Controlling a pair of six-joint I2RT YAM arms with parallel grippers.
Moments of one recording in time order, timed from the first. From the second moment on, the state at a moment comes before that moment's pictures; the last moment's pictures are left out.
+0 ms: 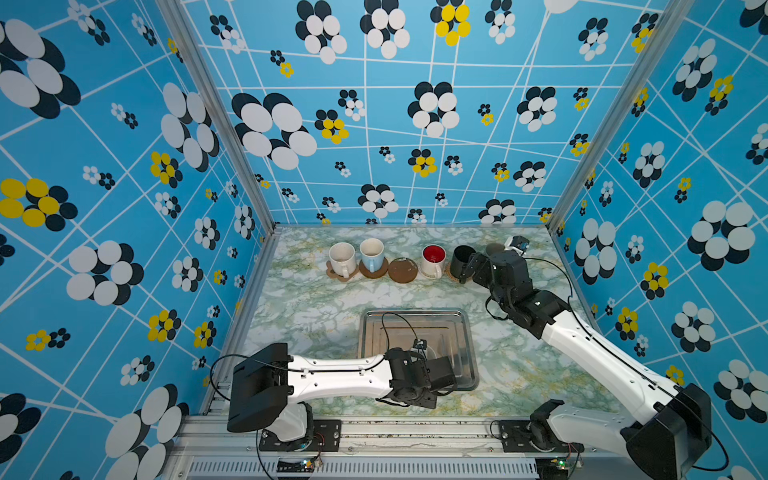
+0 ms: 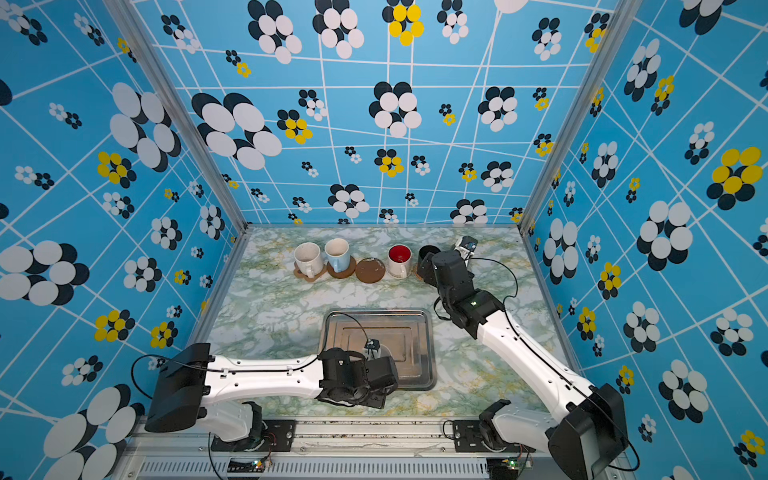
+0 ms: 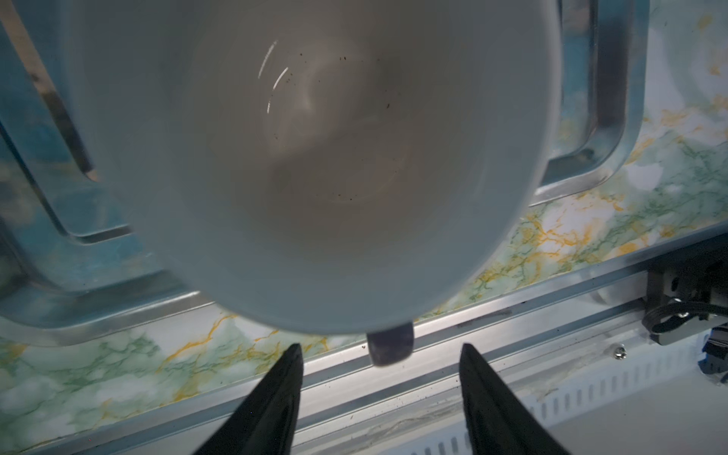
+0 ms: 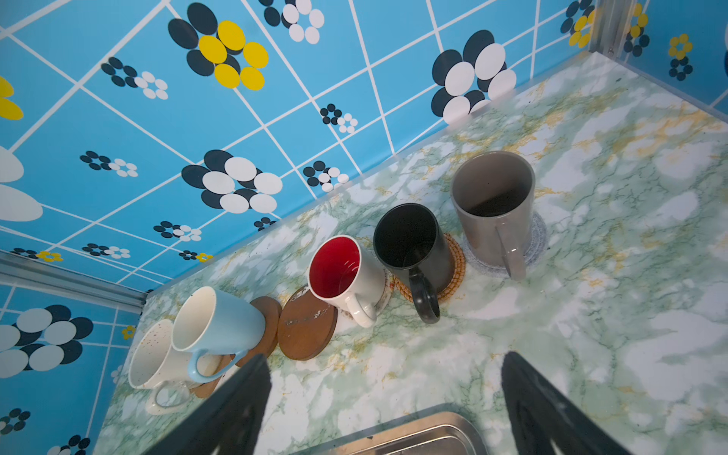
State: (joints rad) left arm -1.35 1.54 1.03 -0.79 -0.10 -1.15; right arm 0.53 1.21 1.02 -0.32 0.48 0.72
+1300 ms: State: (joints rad) left arm -1.36 1.64 1.06 -0.77 -0.24 -1.21; right arm 0.50 1.20 0.99 -0.32 0.47 0.72
